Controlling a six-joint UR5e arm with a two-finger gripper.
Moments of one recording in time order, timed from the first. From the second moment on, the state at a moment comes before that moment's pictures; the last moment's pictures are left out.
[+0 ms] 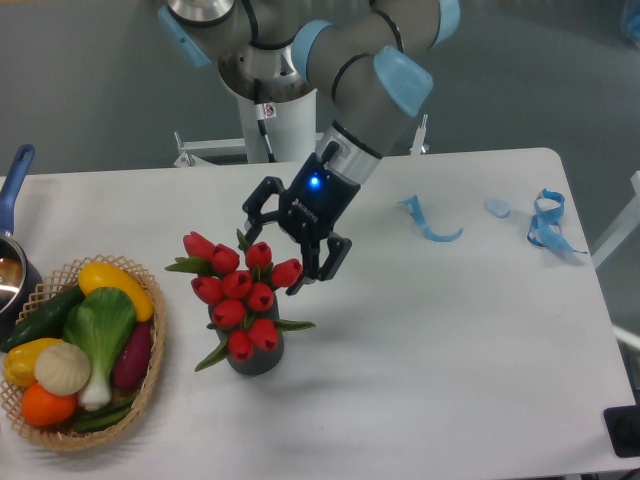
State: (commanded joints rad) arm 2.57 -1.73 -1.97 -0.79 0.69 1.29
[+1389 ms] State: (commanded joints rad) arm 2.52 -1.81 -1.92 -0.76 0.67 1.29
